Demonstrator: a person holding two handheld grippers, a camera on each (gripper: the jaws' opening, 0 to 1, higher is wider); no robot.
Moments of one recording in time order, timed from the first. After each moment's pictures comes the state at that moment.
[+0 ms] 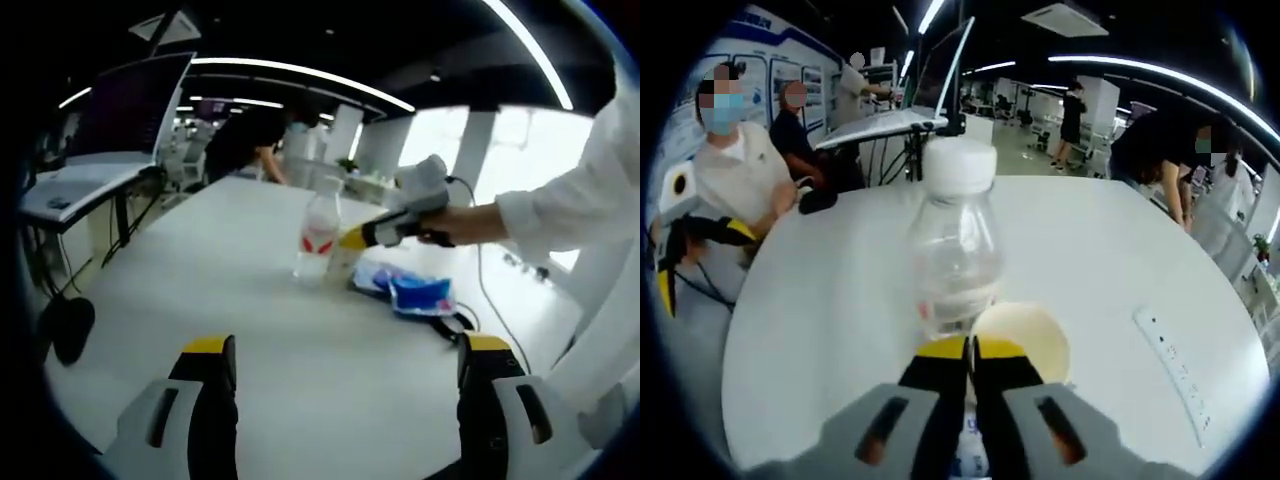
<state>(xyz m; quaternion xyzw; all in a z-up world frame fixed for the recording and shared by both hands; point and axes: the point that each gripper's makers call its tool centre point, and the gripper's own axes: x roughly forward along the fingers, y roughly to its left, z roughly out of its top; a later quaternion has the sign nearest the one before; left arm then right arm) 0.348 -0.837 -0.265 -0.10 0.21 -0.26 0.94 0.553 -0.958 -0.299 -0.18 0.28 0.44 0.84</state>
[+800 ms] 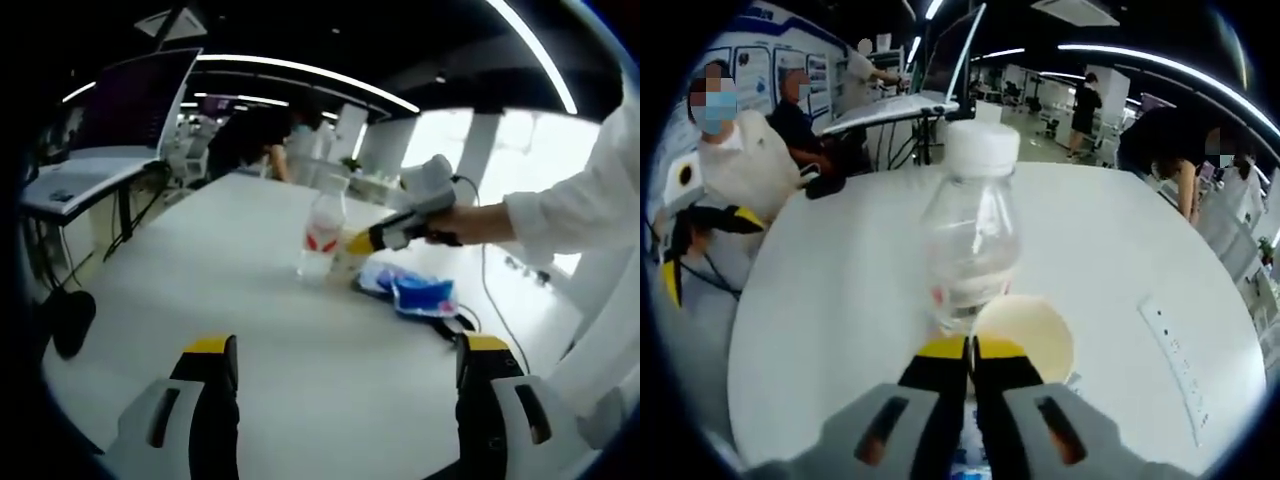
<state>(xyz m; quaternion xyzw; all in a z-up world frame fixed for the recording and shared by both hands) 0.348 -0.832 -0.267 -0.11 0.22 -0.25 0.94 0.534 -0.954 -0.303 -0.20 0.30 0.44 0.82</state>
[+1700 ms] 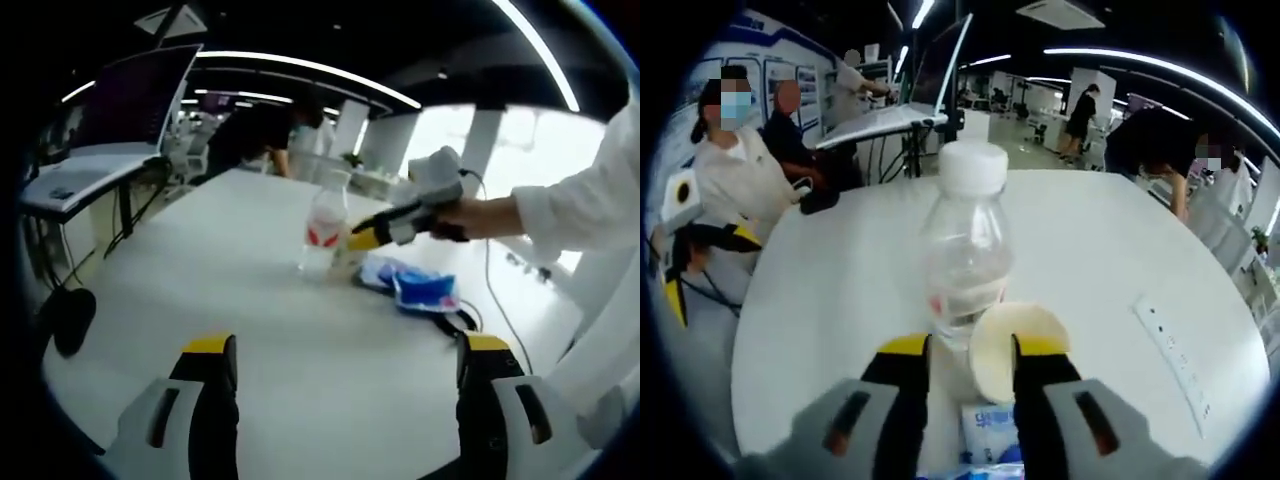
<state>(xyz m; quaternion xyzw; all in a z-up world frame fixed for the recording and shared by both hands) 0.348 -0.833 -0.272 -0.11 0.23 -0.26 0.93 0.538 -0.959 -0.292 -0.18 0.29 0.42 0.84</state>
